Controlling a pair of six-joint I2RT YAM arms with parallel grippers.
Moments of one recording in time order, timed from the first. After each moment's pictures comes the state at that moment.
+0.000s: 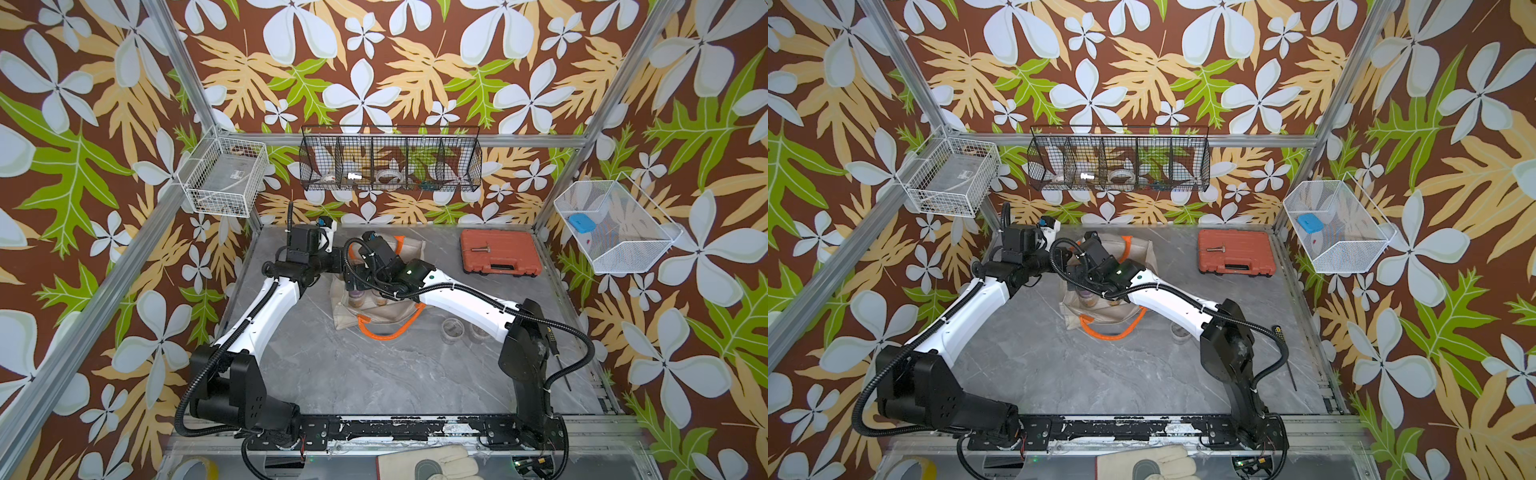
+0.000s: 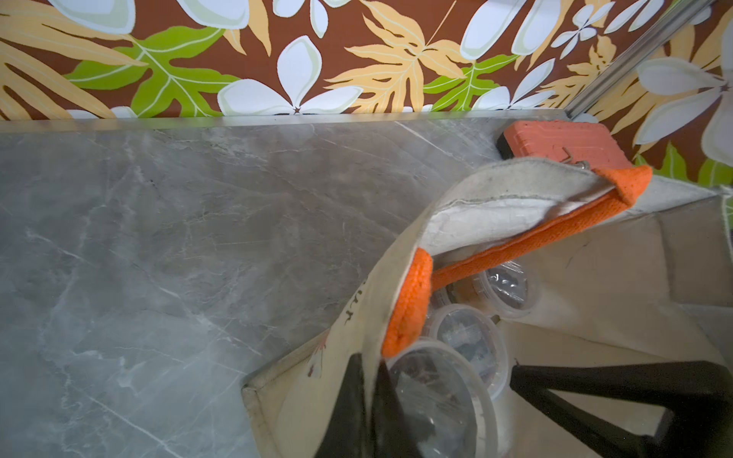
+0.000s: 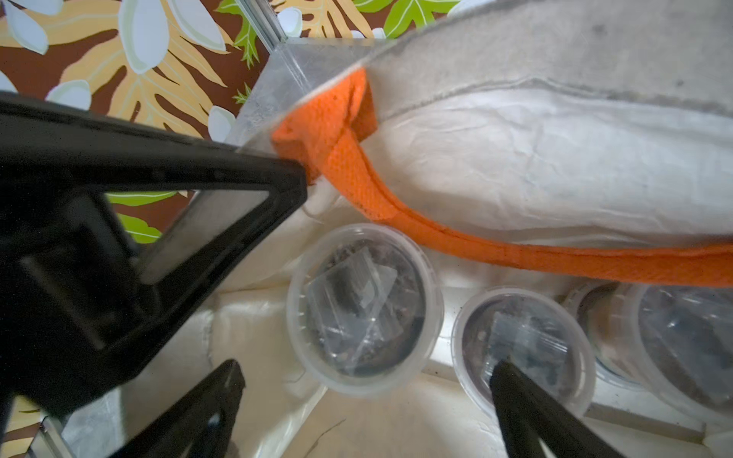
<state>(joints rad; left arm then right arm) -0.16 1.46 1.21 -0.37 0.27 -0.17 0.90 1.99 1.82 -0.51 0.16 0.54</state>
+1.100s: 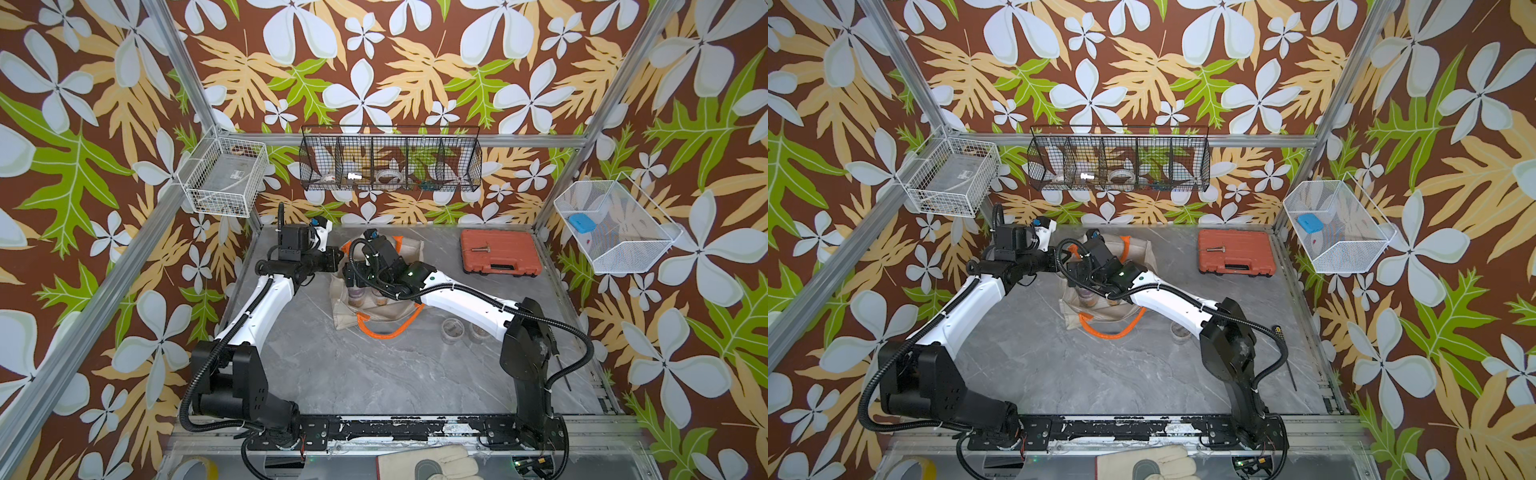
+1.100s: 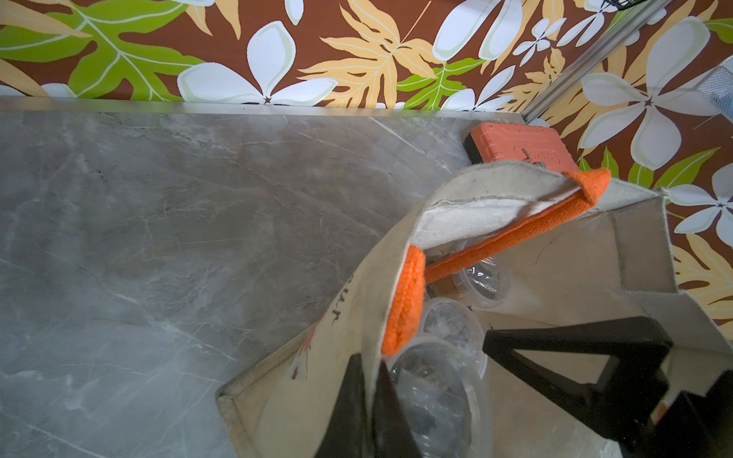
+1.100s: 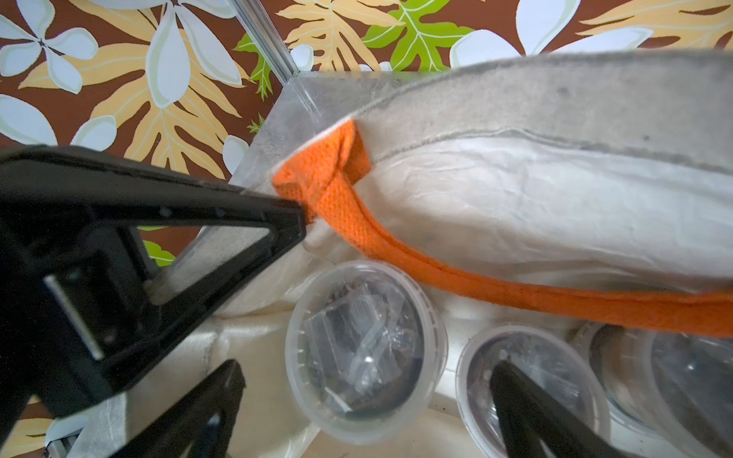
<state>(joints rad) -0.10 1.49 1.21 -0.35 0.43 -0.16 0.88 2.02 1.80 -0.40 0.16 0.53</state>
